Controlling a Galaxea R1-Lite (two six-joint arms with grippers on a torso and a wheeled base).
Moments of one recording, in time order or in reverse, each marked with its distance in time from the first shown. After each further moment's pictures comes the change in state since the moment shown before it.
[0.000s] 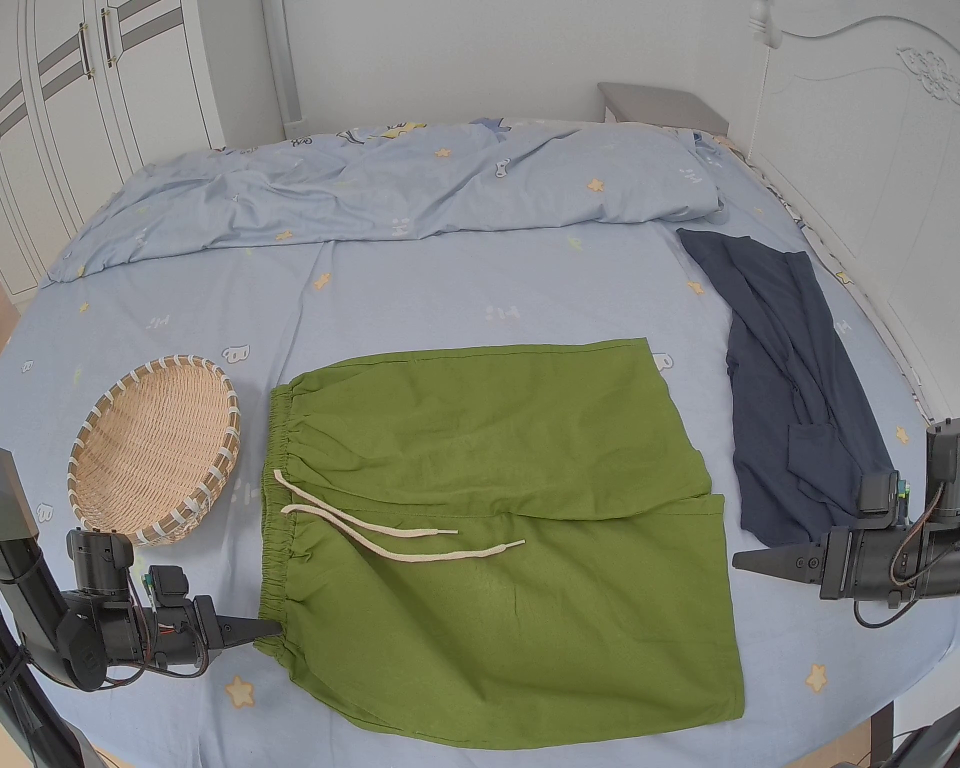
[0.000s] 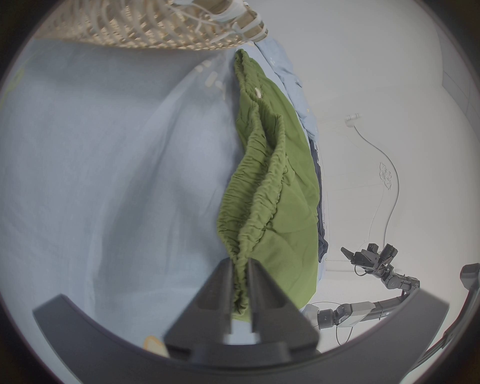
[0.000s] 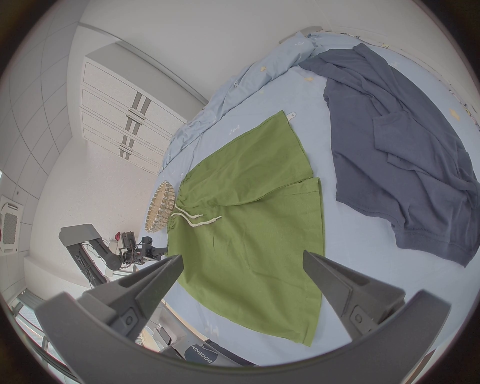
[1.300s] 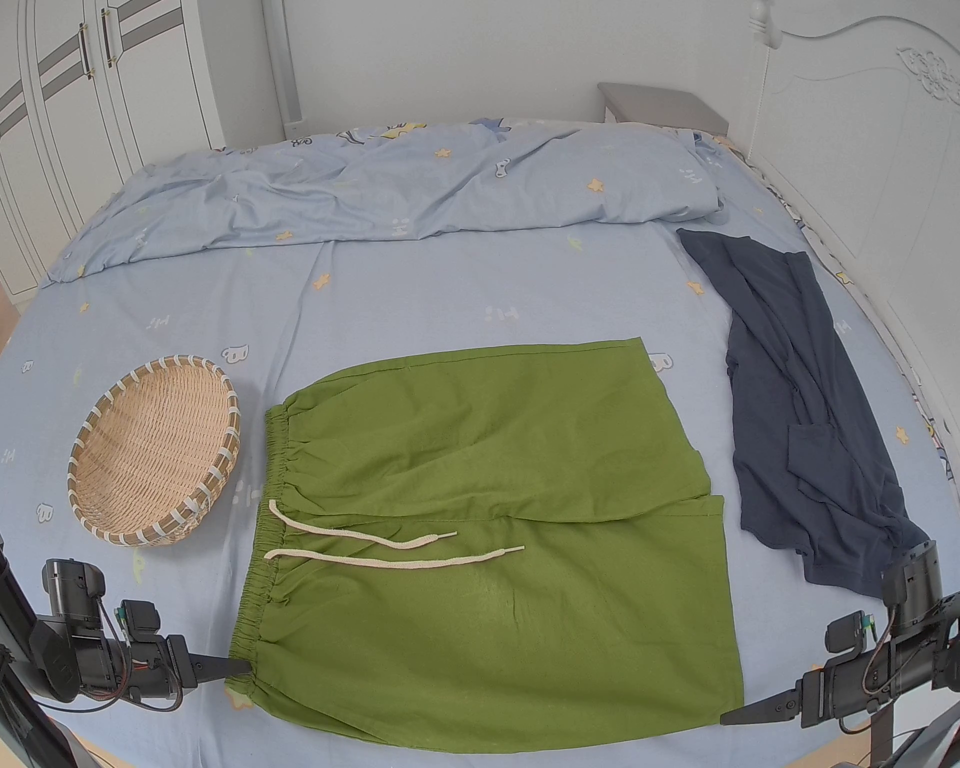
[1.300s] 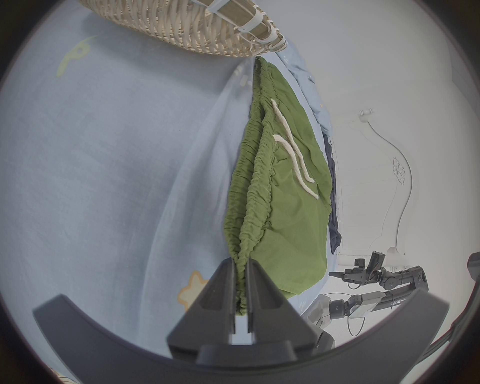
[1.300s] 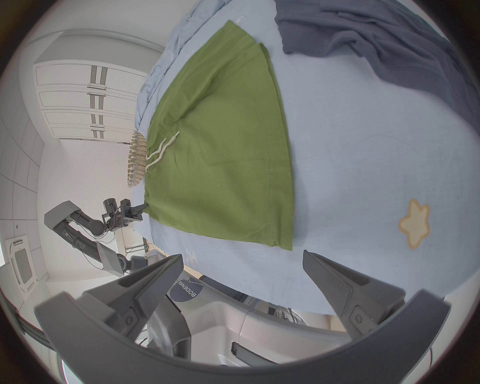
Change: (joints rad) left arm 0.164 -0.092 0.095 0.229 -0.008 0.248; right arm -0.053 0.116 0.343 -0.024 0.153 -0.055
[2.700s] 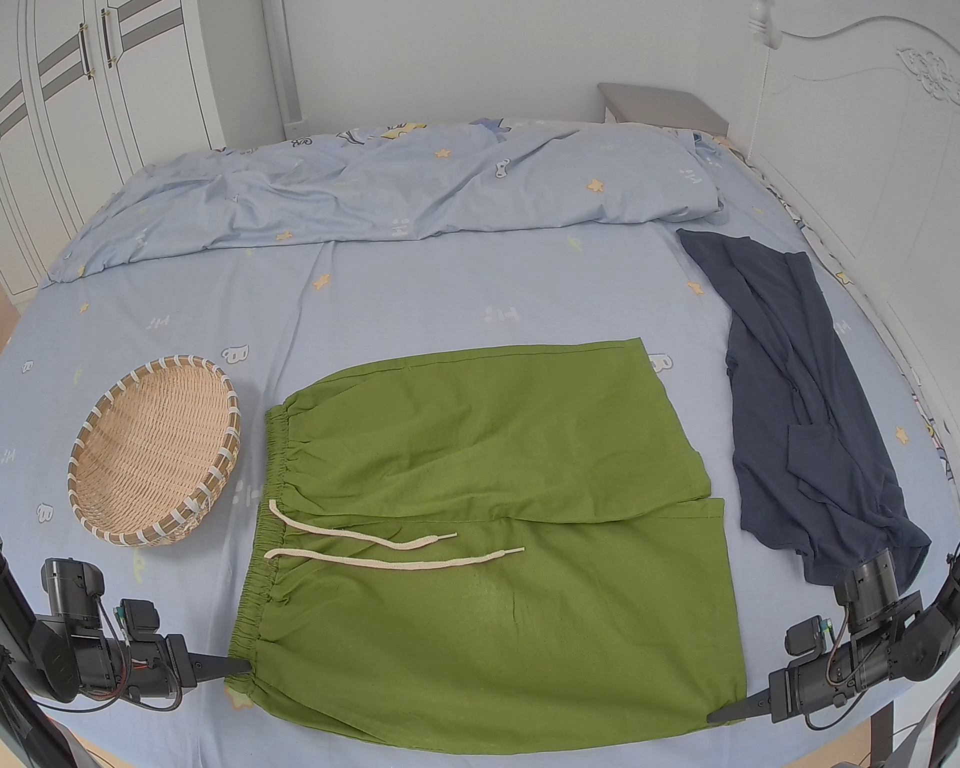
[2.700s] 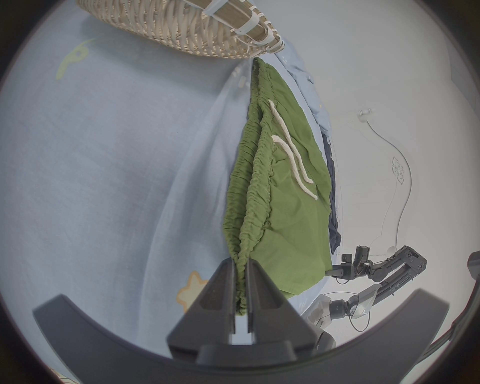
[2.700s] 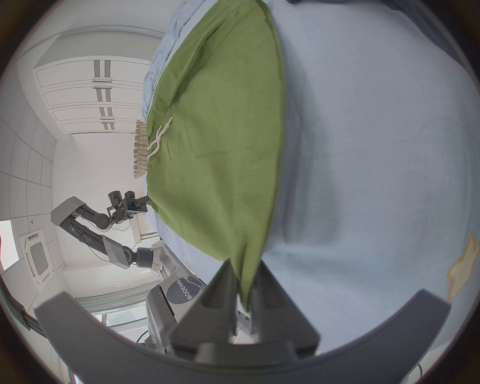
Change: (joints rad) left arm 0.000 -0.007 0.000 -0.001 0.000 -0.001; right arm -0.049 0.396 0.017 -0.300 0.165 -0.114
